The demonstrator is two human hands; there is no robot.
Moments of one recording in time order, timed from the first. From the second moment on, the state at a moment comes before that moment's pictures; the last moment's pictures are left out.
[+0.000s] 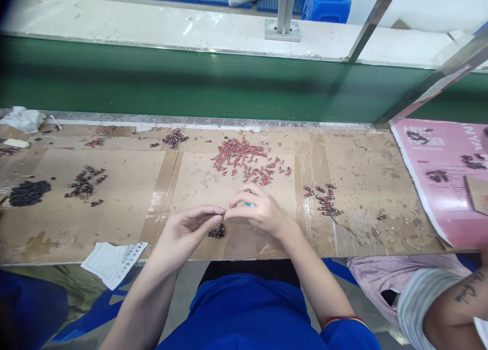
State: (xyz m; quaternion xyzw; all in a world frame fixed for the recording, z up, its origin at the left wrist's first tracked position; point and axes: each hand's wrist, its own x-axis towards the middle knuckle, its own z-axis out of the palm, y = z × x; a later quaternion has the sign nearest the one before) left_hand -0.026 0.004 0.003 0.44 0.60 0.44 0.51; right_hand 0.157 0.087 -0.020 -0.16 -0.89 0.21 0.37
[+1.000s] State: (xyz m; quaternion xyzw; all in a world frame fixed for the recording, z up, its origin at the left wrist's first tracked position) left_hand 0.011 0.002 -0.009 0.53 0.57 0.44 0.44; right_hand 0.155 0.035 -0.019 -0.43 -0.60 0.46 0.50
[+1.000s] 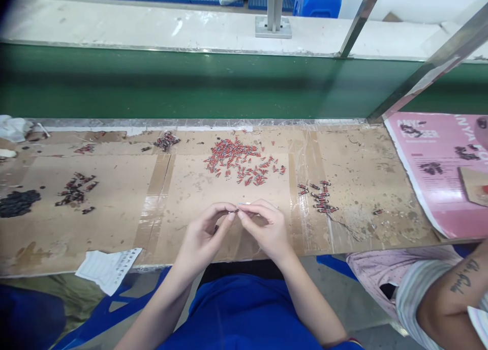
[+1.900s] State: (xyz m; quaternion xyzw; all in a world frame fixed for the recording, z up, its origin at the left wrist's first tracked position) left_hand -0.027 0.006 -0.049 0.67 0.67 0.24 0.20; right_hand 0.199 0.044 -0.045 -0.53 -0.69 0.35 0.36
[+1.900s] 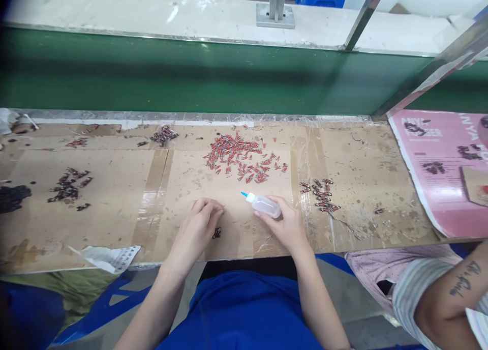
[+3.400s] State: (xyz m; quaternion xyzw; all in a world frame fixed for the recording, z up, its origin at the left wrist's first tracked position) left_hand -0.038 0.001 -0.057 0.68 0.64 0.32 0.19; right_hand 0.136 0.035 -0.058 -0.58 -0.47 0.49 0.45
